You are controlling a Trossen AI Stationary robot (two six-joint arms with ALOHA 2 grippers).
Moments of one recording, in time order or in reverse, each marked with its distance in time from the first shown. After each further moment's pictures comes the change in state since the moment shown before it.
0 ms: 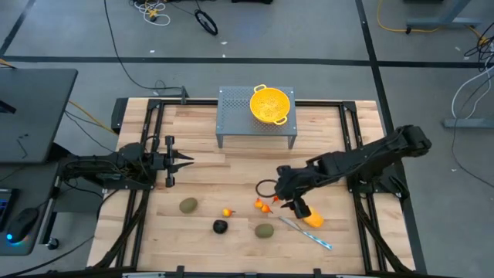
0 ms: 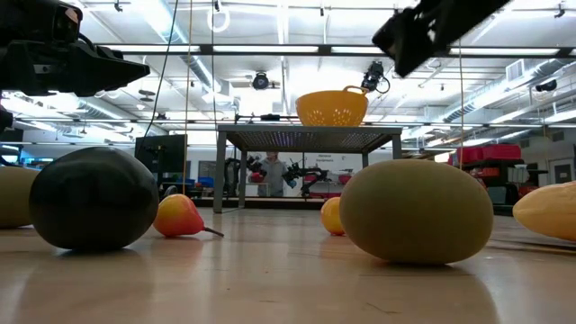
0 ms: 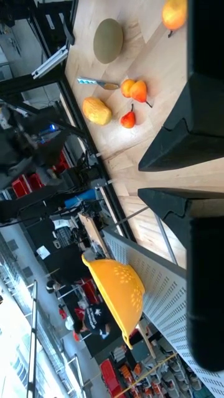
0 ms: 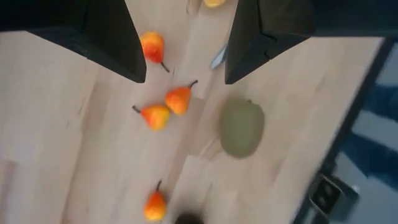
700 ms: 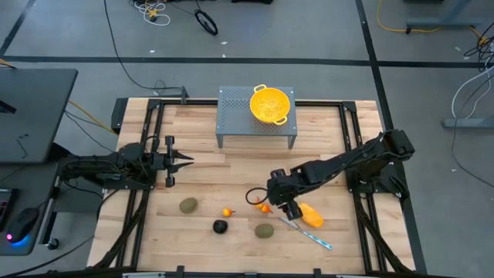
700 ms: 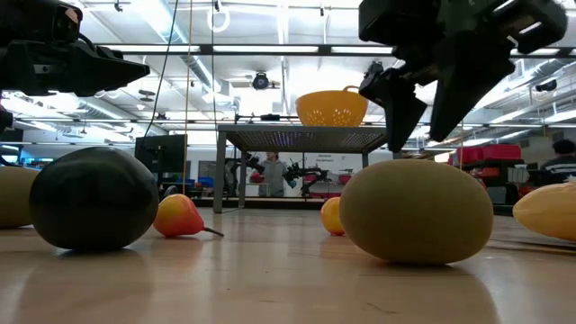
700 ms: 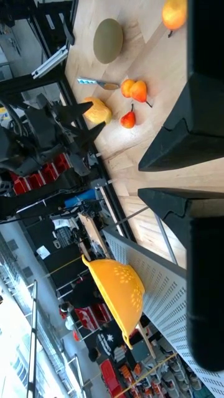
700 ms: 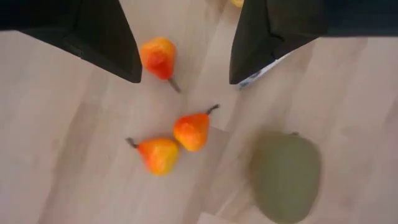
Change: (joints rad) left arm 0.000 0.000 0.000 0.000 0.000 0.000; right arm -0.017 0.182 0.000 0.003 0.050 -0.051
